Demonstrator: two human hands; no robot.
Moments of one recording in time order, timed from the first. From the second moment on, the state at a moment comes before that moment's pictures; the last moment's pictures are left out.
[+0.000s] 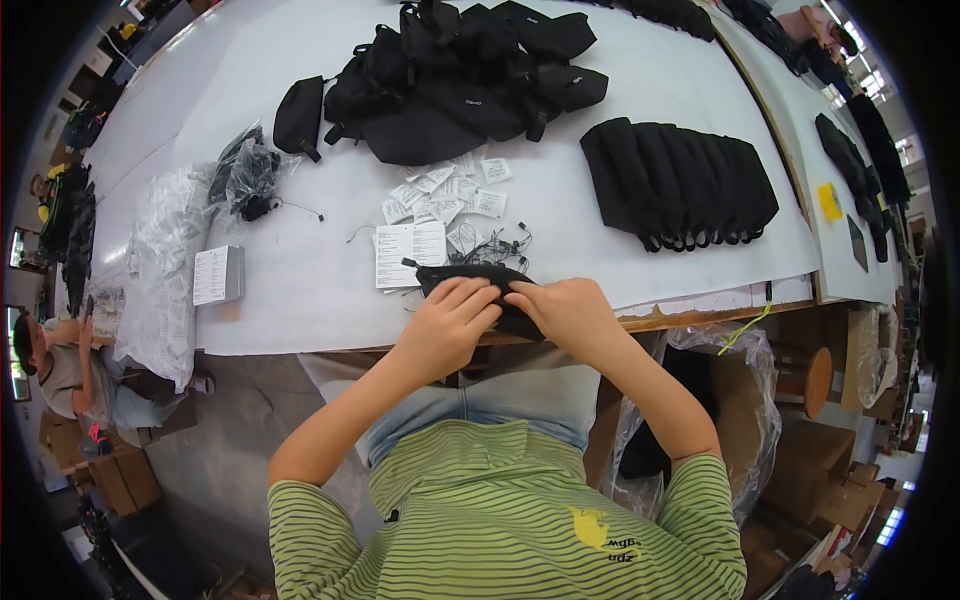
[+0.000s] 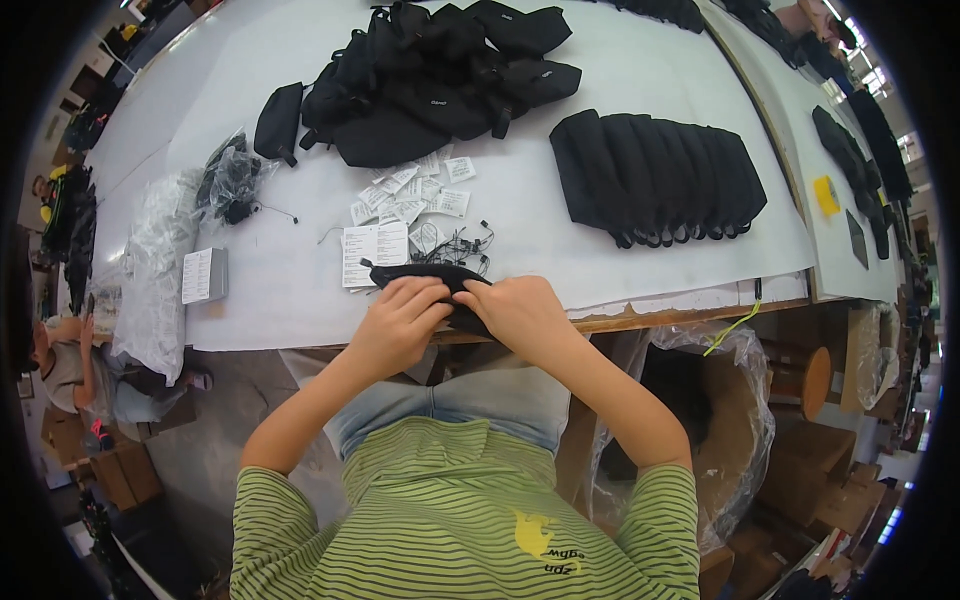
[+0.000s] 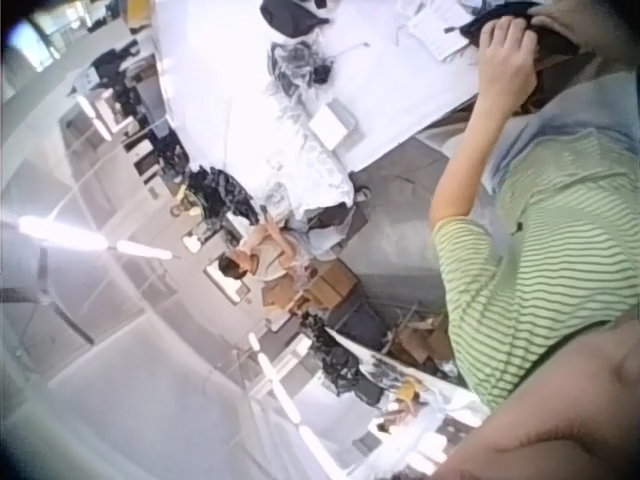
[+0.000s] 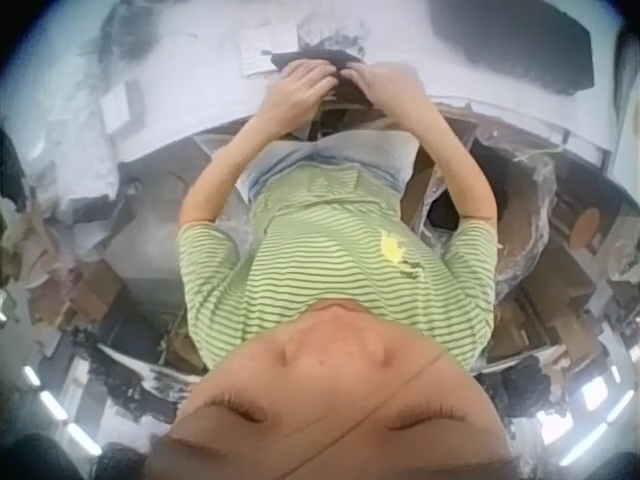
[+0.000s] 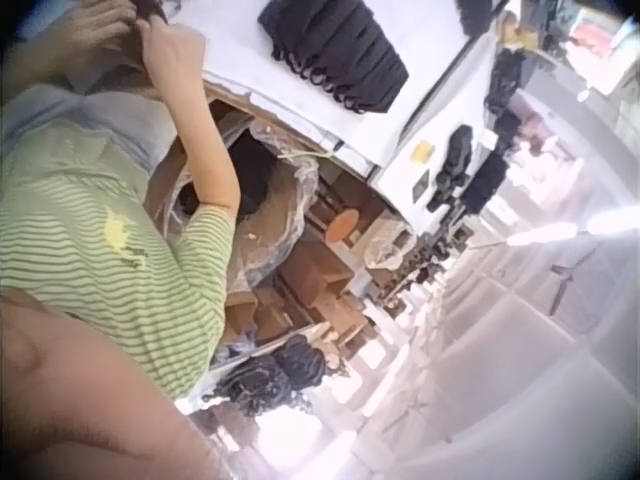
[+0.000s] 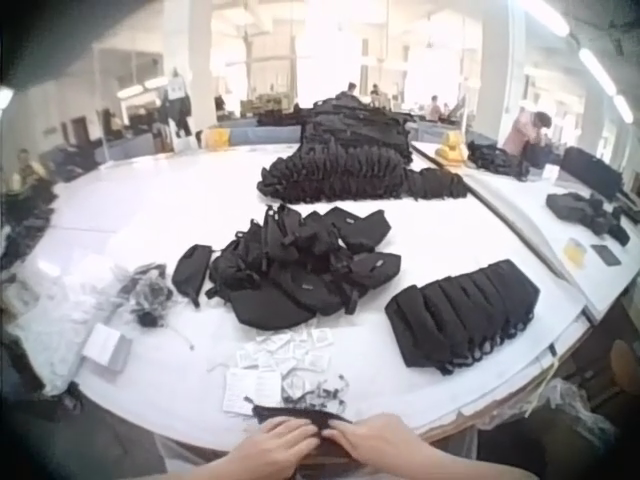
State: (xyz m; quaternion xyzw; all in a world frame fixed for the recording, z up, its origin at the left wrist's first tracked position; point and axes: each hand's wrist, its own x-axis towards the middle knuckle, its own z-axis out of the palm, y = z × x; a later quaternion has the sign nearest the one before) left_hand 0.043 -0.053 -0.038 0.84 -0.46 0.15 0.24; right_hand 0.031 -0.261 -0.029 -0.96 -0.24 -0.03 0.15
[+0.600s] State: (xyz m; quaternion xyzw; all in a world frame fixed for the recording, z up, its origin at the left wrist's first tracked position) left_hand 0.177 -0.044 -0.091 0.94 -0.20 0.16 0.25; right_hand 0.020 -0.279 -0.034 -0.93 -0.29 -0.01 0.21
